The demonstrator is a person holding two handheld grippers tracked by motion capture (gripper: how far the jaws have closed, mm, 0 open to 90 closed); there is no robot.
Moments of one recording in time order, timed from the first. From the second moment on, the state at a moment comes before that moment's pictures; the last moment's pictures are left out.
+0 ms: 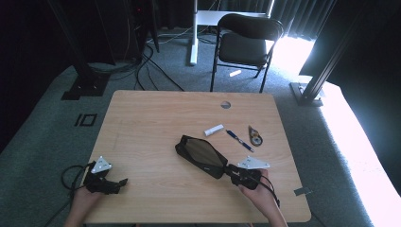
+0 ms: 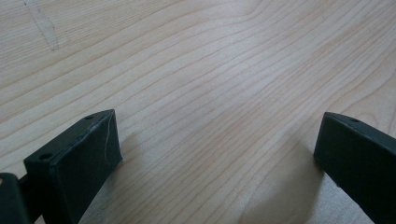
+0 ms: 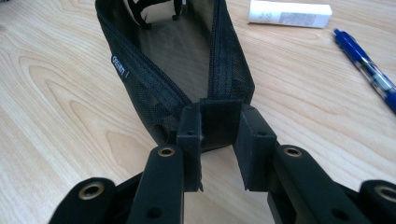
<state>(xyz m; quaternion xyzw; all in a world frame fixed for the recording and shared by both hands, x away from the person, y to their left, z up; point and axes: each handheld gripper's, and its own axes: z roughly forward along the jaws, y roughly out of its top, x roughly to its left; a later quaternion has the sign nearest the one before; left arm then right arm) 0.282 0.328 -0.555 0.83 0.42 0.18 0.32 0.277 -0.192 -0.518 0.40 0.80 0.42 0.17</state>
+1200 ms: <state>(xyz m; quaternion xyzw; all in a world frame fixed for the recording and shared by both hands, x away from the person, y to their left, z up) 0.282 0.328 -0.555 0.83 0.42 0.18 0.32 0.208 -0.253 -0.522 0.45 0.76 0.42 0.19</state>
